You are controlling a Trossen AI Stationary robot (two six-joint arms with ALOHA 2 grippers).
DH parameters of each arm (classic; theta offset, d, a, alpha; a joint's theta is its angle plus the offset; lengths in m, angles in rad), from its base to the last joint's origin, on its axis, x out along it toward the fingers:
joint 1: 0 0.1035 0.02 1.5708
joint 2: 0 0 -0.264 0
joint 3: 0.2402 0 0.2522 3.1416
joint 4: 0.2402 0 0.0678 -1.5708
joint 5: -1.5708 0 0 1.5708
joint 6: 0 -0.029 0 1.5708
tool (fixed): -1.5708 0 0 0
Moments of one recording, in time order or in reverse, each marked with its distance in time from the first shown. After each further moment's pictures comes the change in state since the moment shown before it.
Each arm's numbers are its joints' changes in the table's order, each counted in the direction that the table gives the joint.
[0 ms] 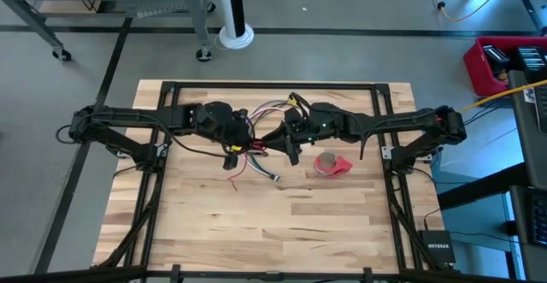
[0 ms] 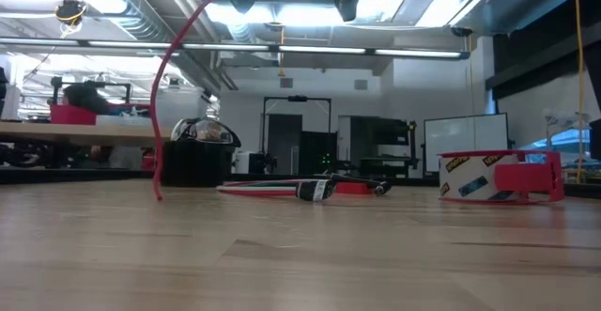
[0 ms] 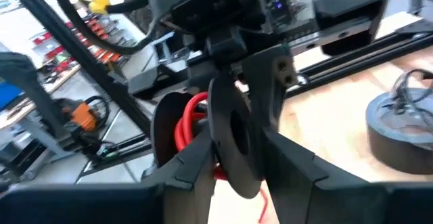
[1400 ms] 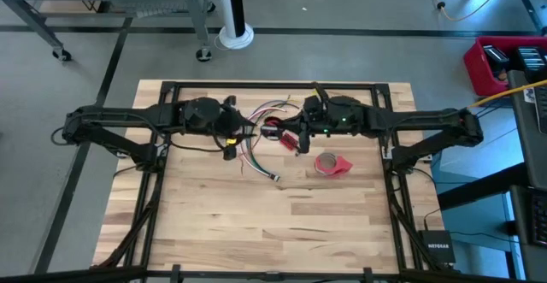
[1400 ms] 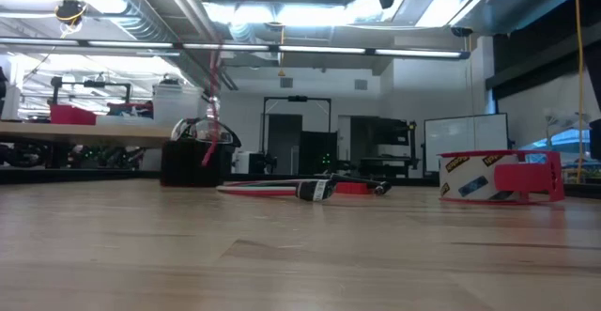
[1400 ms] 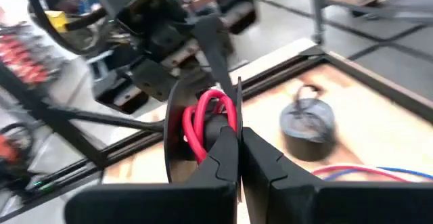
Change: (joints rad) left arm 0.005 0.087 0.000 -0.010 -0.255 -0.037; right arm -0.002 0.187 0.000 0.234 0.257 0.023
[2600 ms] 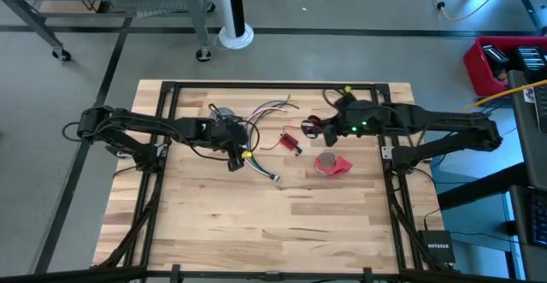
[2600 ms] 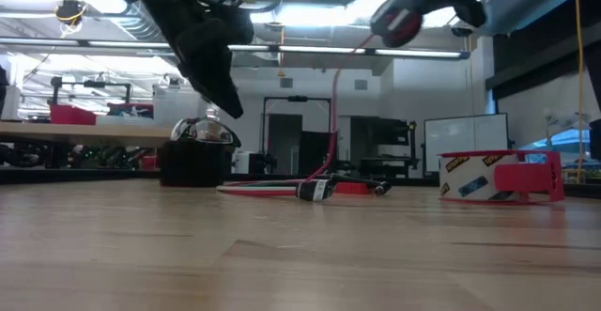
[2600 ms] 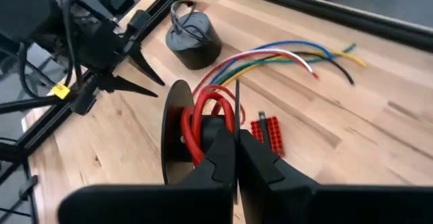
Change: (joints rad) left arm 0.007 -0.183 -0.232 0.061 -0.055 0.298; right arm 0.003 0.256 -0.063 0.608 0.200 -0.342
